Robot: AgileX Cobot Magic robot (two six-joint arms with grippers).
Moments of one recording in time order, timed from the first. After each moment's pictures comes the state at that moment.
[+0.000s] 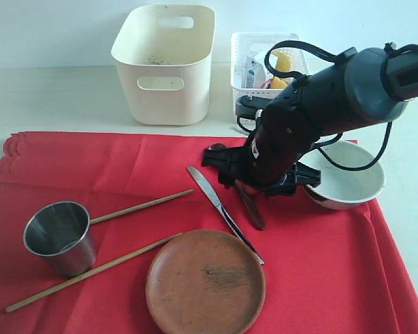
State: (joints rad) left arm 0.01 0.01 0.00 0.10 0.37 -0.12; right arm 0.63 1.97 -1.06 -0.24 0.40 1.00
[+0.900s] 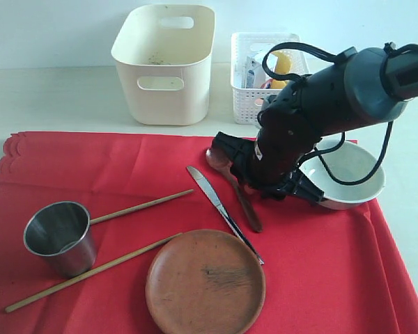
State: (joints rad) left arm 0.01 0.01 0.00 0.10 0.37 -0.12; right arm 0.63 1.97 -1.06 -0.32 0.44 1.48
